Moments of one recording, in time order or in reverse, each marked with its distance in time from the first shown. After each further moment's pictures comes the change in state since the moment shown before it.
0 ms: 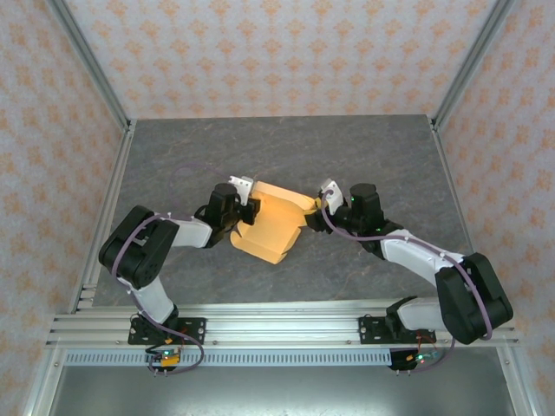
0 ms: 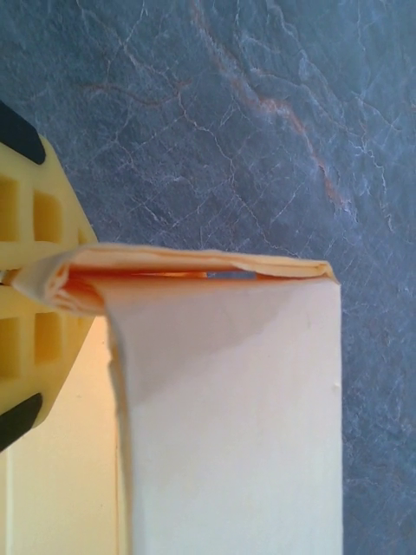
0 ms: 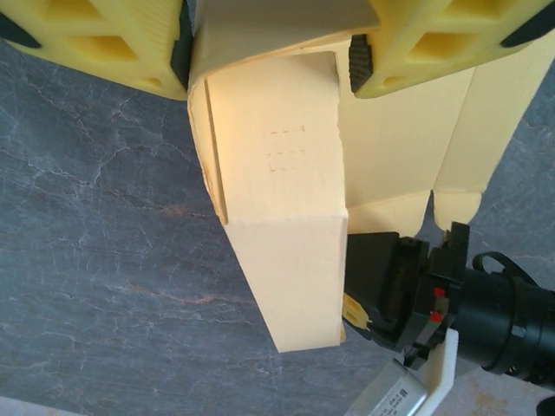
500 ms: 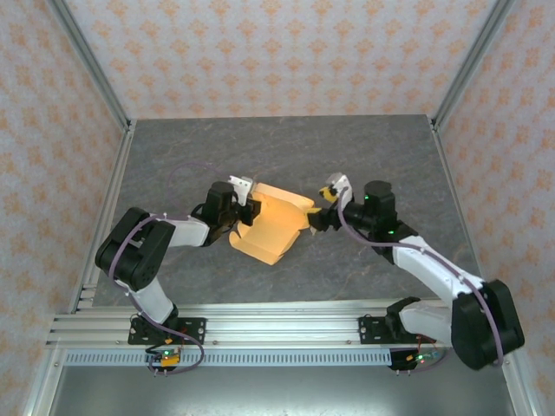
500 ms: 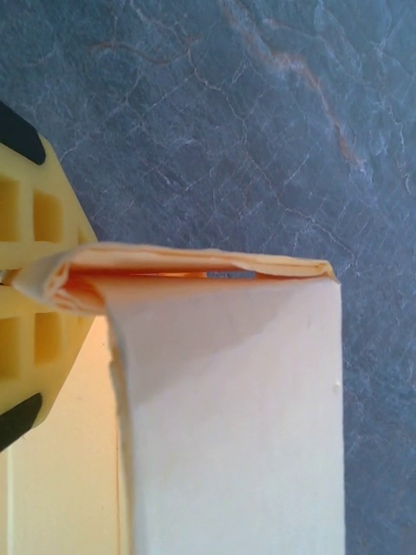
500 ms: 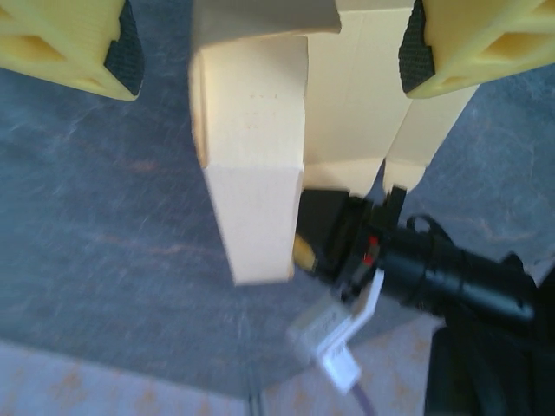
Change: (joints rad) left arm 0.024 -0.016 -0.004 -0.035 0.120 -0.024; right arm -0.065 -0.182 0.016 -0.041 -0.112 0.051
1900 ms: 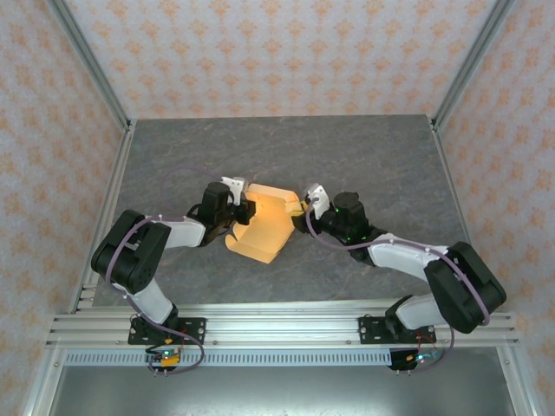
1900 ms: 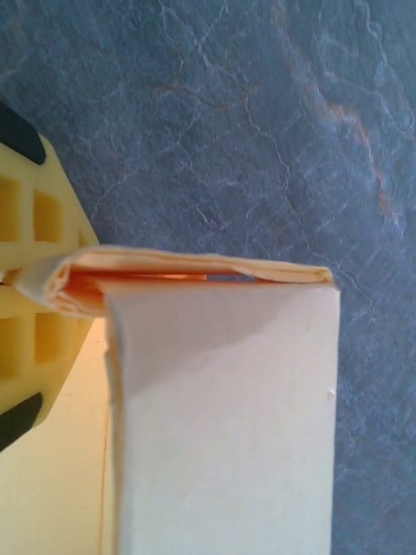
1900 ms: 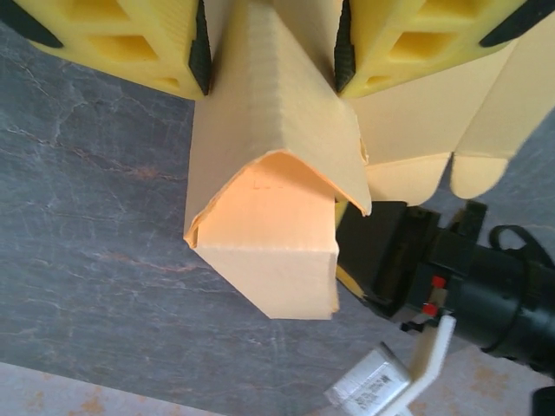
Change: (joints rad) left arm 0.025 -0.027 -0.011 -0.050 -0.031 -0.123; right arm 0.227 0.265 -0.048 0.255 0.304 0.045
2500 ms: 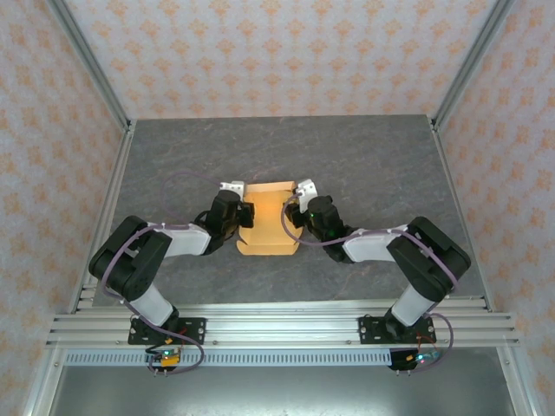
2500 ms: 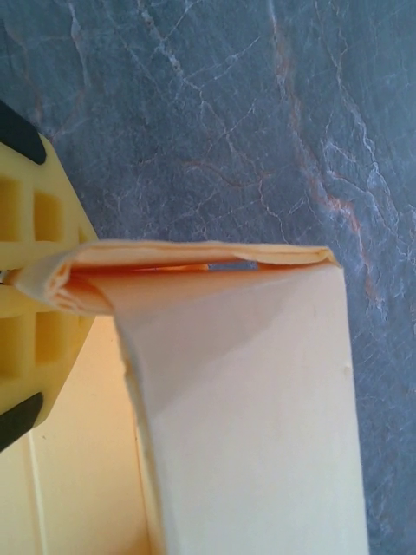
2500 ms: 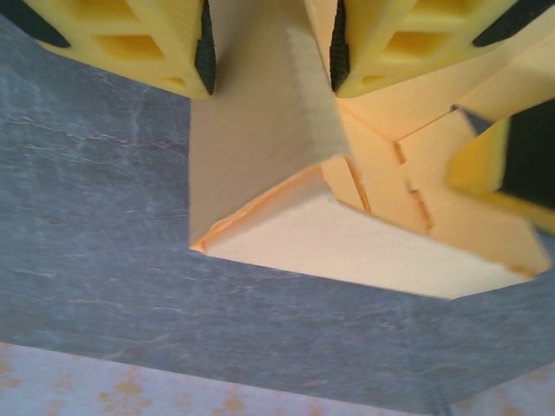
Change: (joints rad) left arm -0.122 -0.045 -0.035 -0.018 -0.326 -0.101; right arm 0.141 0.261 0.094 0.205 0.507 0.128
